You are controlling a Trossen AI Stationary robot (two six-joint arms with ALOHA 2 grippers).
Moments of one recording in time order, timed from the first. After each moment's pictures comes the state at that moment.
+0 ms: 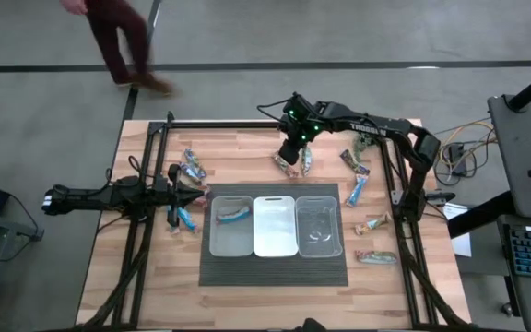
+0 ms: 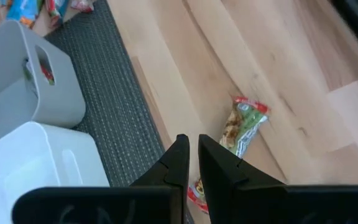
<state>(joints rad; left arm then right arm) -0.03 0.04 0.01 0.04 -0.12 -0.06 -0.52 1.87 1.54 -0.72 -0.33 0.08</state>
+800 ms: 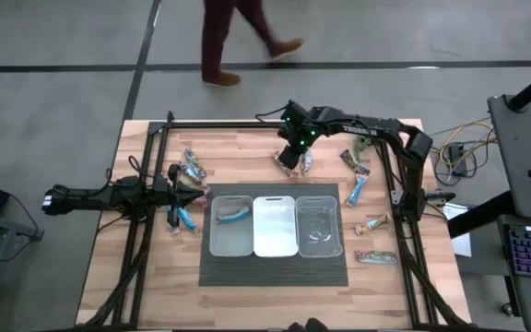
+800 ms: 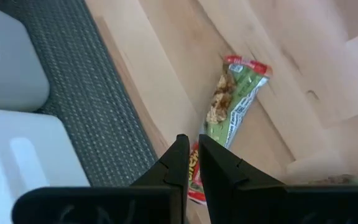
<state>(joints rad) -0.03 0.04 0.01 0.04 -0.12 -0.06 -0.52 1.94 1.50 -0.73 -0.31 0.10</state>
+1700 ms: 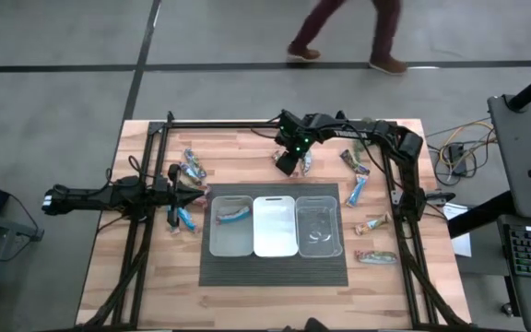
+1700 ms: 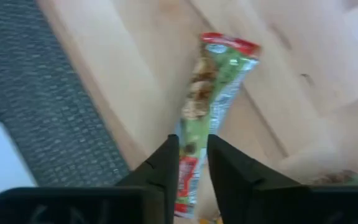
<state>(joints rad) -0.03 0.04 0.01 0.04 -0.12 -0.06 -0.49 2.01 1.50 -0.72 -0.18 0.12</state>
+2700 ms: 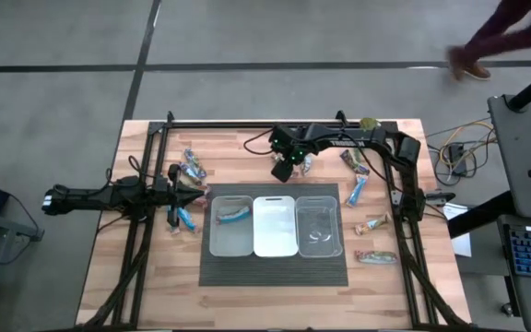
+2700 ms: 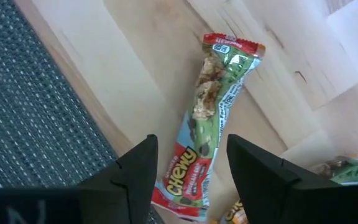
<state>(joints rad) -0.03 0.03 0.01 0.04 -0.12 -0.06 -0.39 2.01 1.50 -0.72 0.02 0.23</state>
